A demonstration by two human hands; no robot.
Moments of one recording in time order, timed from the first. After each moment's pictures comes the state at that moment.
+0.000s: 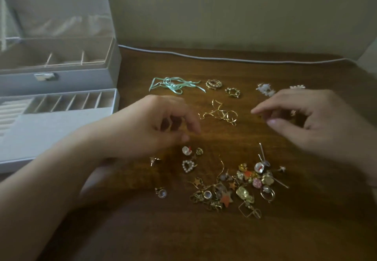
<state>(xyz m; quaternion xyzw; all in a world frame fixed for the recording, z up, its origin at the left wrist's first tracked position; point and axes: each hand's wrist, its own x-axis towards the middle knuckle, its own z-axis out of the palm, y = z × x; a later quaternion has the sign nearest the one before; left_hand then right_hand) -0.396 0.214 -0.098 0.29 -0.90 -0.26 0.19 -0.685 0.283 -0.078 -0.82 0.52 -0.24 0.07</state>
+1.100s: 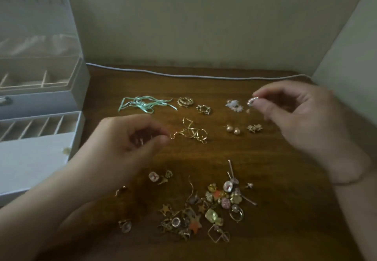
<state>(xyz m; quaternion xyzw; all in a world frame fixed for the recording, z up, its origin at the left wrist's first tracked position) -0.414 0.229 -0.110 0.38 -0.81 -0.26 0.37 -0.707 0.272 -0.073 -0.68 0.57 -0.46 0.06</state>
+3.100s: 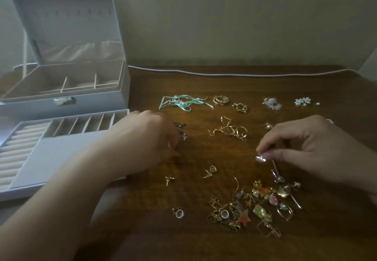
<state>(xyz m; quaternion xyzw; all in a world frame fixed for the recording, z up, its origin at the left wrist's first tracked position) -0.377 0.207 -0.087 0.45 -0.89 -0.04 0.08 -0.671 0.282 -0.082 -0.81 0.51 -0.23 0.20</state>
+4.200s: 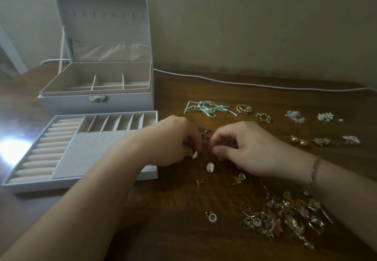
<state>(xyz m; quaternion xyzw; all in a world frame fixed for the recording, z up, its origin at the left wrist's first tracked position) -0.360 0.185 -0.093 0.44 -0.87 -0.22 0.04 -0.553 0.231 -0.087 -0.78 0.56 -0.15 0.25</state>
